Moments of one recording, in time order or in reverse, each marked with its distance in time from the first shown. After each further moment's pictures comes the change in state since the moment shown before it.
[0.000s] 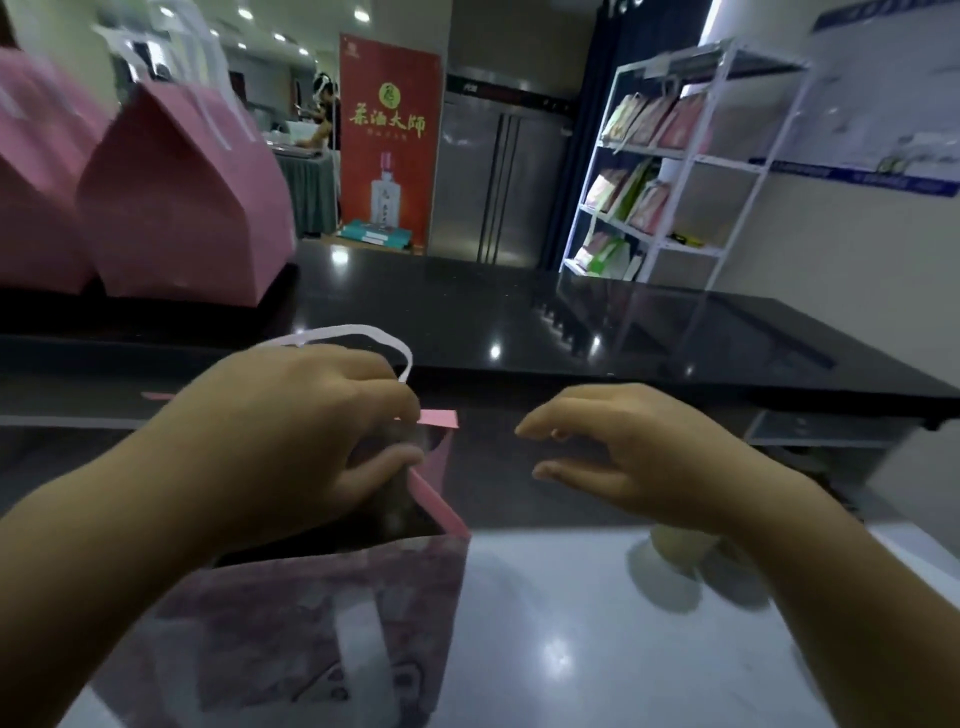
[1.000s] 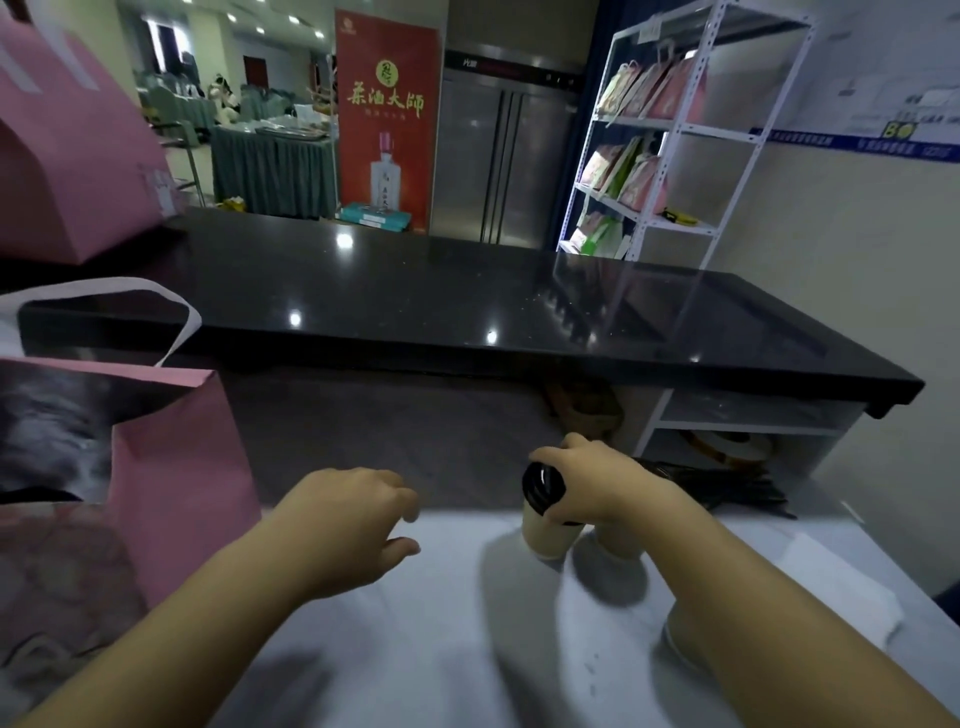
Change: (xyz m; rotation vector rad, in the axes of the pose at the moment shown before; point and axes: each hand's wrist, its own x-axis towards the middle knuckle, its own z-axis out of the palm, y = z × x) left_hand 0.113 0.149 0.182 -0.009 -0.394 -0.223; right_hand -0.089 0.251 0.107 -0.040 -0.467 0.458
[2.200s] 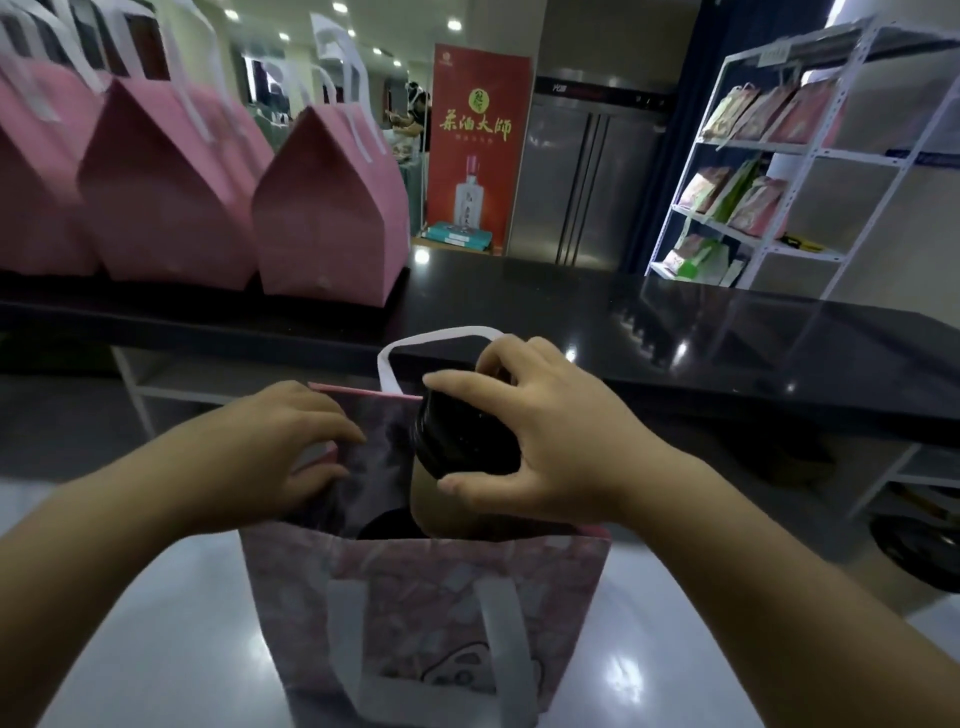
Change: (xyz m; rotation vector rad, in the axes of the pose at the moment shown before) left_hand -0.194 -0.289 -0.080 -0.111 0.086 -0.159; right_hand -0.033 -0.375 -0.125 0.009 0.541 -0.591
